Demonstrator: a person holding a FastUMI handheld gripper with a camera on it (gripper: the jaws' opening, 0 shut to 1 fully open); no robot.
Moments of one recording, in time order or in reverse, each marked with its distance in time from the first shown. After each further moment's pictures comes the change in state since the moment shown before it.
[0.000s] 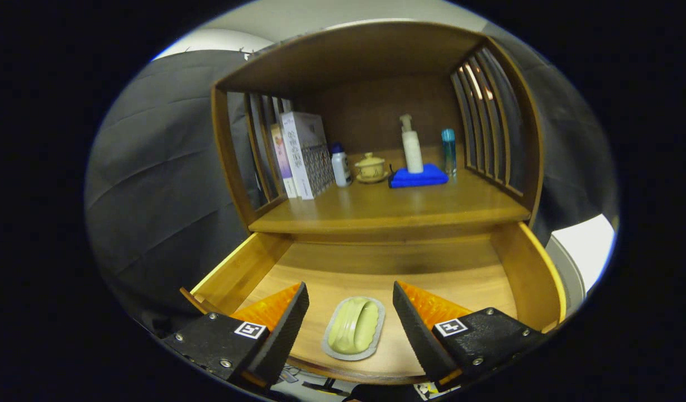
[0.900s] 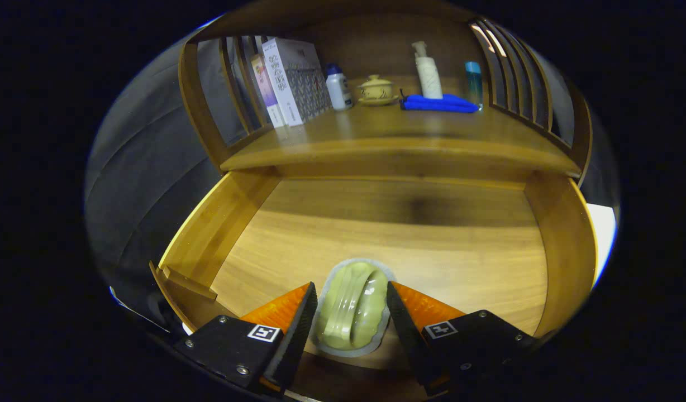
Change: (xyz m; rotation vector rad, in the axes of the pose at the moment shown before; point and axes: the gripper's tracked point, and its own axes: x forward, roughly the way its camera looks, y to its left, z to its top) arm 0.046 -0.001 -0.072 -0.028 0.356 0.013
